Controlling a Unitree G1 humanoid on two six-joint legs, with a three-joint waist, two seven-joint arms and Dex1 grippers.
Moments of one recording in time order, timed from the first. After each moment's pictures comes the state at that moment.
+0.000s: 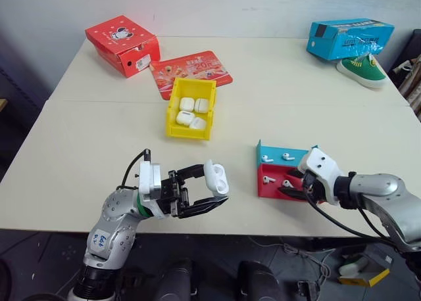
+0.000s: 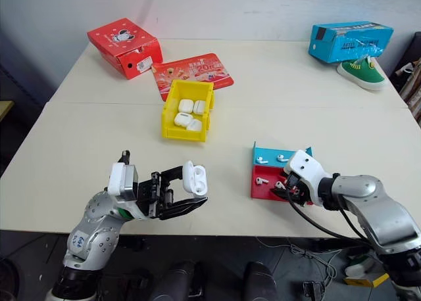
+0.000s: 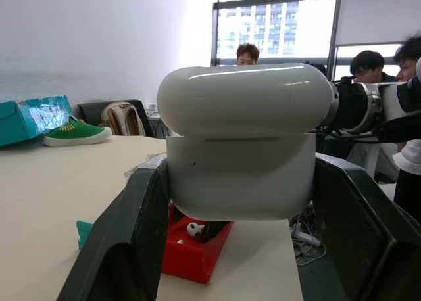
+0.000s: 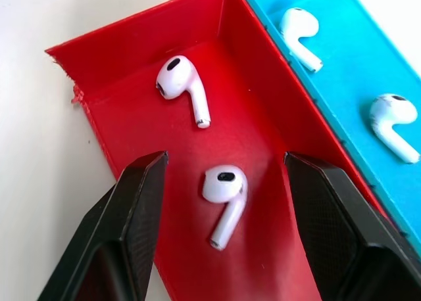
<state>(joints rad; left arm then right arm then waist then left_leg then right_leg) -0.13 0.35 -0.06 -0.35 -0.62 0.14 -1.01 -0.22 -0.92 0.06 -0.31 0.35 0.70 0.81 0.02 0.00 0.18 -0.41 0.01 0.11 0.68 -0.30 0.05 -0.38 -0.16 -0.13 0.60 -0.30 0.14</state>
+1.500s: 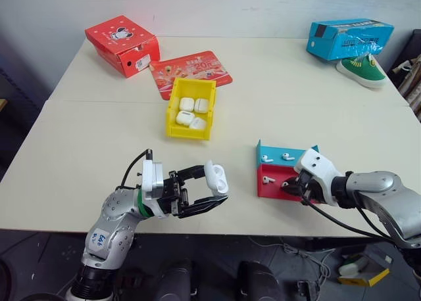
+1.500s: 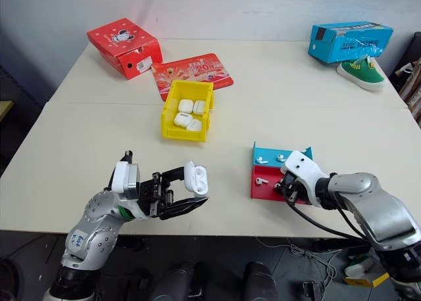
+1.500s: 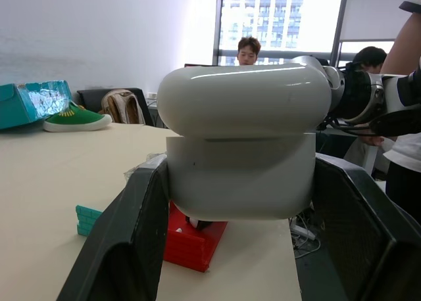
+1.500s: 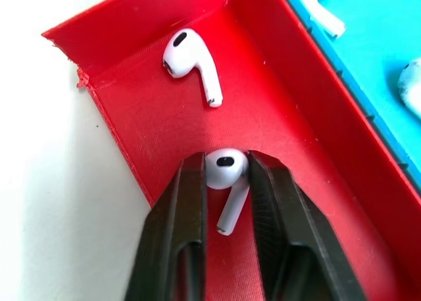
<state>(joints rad) -0.13 0.37 -0.06 -0.35 -0.62 0.17 -1.00 -0.25 -0.94 0.07 -0.38 0.35 0.89 0.82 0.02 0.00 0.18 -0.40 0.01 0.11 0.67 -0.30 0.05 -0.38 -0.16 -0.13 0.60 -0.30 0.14</state>
